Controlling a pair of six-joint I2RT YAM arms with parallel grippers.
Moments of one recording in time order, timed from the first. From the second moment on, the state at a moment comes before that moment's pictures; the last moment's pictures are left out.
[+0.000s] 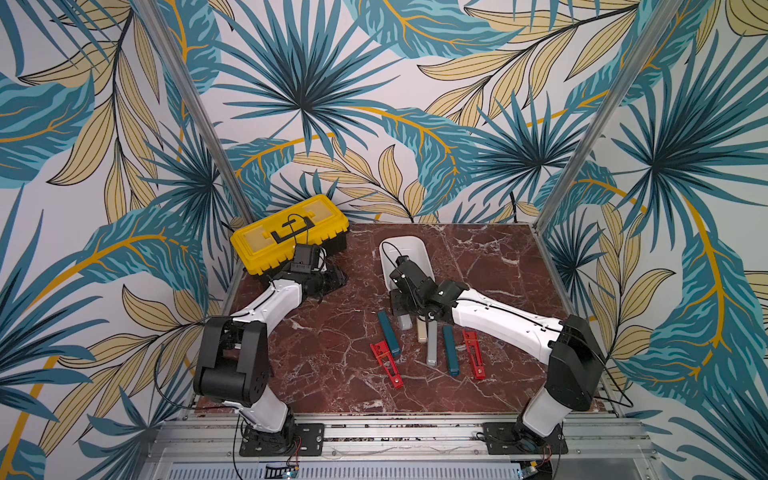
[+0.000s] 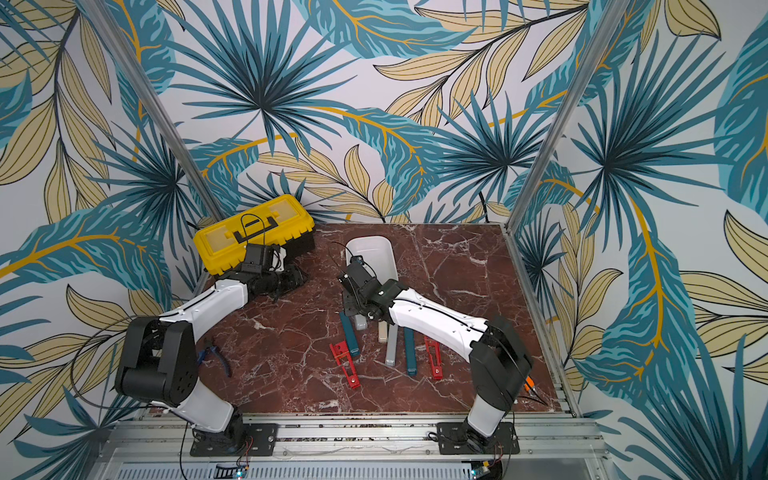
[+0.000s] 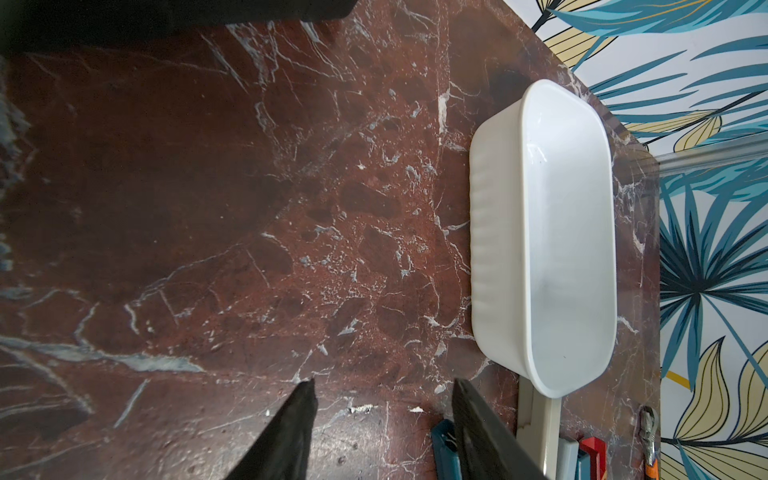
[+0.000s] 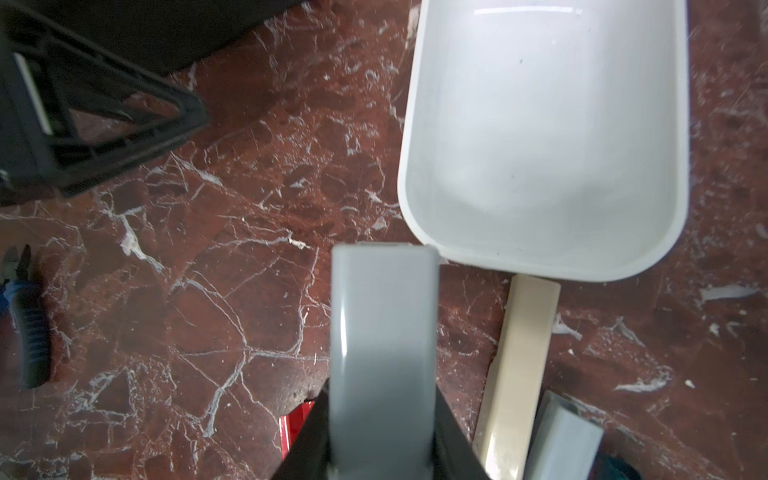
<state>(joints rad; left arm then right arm) -0.13 1.61 1.06 -0.30 0.32 -0.58 0.83 1.70 1.39 -0.58 0.24 0.52</state>
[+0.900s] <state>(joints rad) -0.12 1.48 1.04 -0.19 0.70 -0.65 0.60 2.15 1.91 -0.60 0.11 0.34</state>
